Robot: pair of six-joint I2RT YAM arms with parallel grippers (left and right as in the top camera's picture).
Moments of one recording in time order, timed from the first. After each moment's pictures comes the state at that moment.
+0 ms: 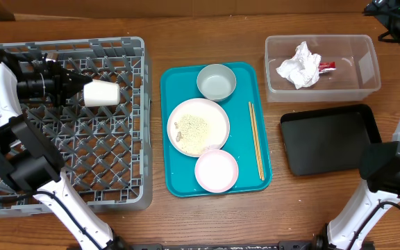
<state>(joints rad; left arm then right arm) 0.53 2.33 2.08 -1.46 1.03 -0.06 -0.23 2.08 2.38 -1.19 0.16 0.56</state>
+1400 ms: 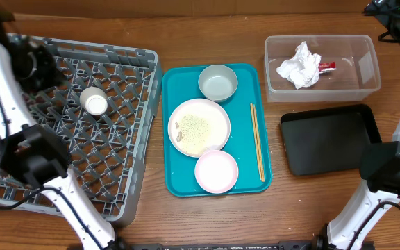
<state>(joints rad) 0.43 2.35 2.52 -1.67 0.37 -0.18 -0.23 2.08 2.38 -1.19 0.16 0.56</state>
